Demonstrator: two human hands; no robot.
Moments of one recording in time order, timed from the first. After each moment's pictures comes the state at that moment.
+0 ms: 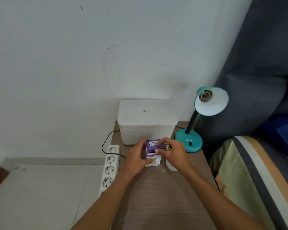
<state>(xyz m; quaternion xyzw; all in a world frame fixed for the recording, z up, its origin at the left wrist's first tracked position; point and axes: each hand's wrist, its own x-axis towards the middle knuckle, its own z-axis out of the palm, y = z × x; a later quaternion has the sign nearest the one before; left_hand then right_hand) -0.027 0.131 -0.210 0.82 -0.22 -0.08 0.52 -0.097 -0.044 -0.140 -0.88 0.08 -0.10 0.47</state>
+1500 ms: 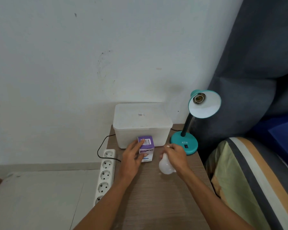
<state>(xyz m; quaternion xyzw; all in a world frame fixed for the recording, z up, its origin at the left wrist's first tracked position) -0.027 0.127 -0.215 0.81 -0.23 0.06 0.54 -0.097 -0.045 -0.142 -0.76 0.31 -0.08 0.56</state>
